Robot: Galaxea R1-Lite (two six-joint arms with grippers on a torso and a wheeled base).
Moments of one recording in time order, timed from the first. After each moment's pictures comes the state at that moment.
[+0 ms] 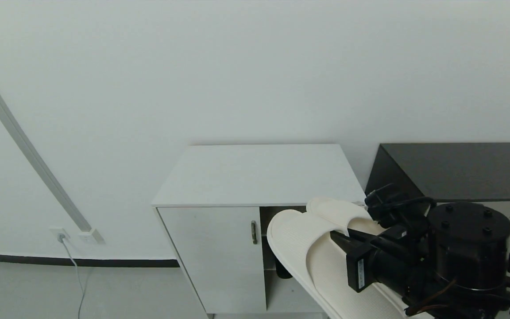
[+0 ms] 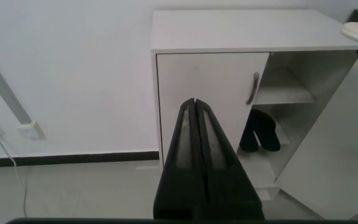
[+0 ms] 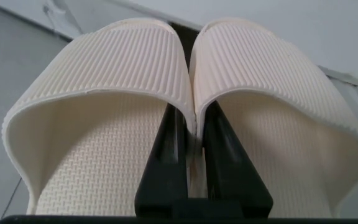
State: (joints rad) left arm 0.00 0.00 0.00 0.00 -0.02 0.00; right arm 0.85 1.61 -0.53 -0.81 -0.31 0.12
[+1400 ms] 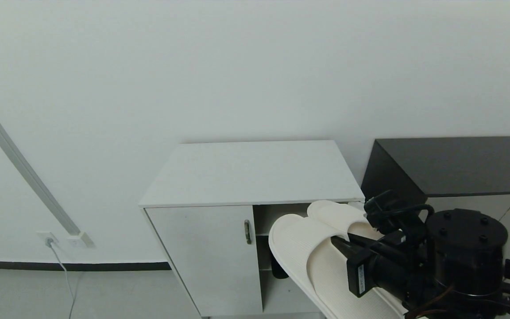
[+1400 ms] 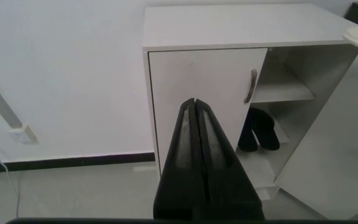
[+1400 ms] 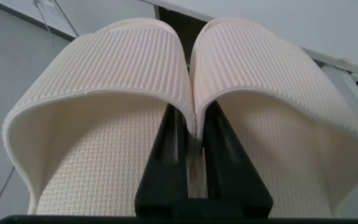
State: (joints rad) left arm 0.00 0.00 0.00 0.00 -0.02 0.01; right arm 0.87 1.63 -0.50 -0.86 -0.30 0.11
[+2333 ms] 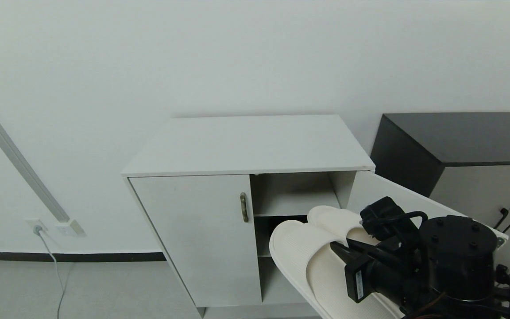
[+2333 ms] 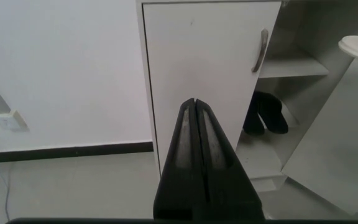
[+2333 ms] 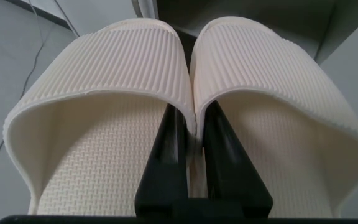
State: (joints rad) left arm 0.00 0.00 0.00 0.00 -0.02 0.01; right arm 0.87 1.66 -0.48 -0.88 -0.31 0.11
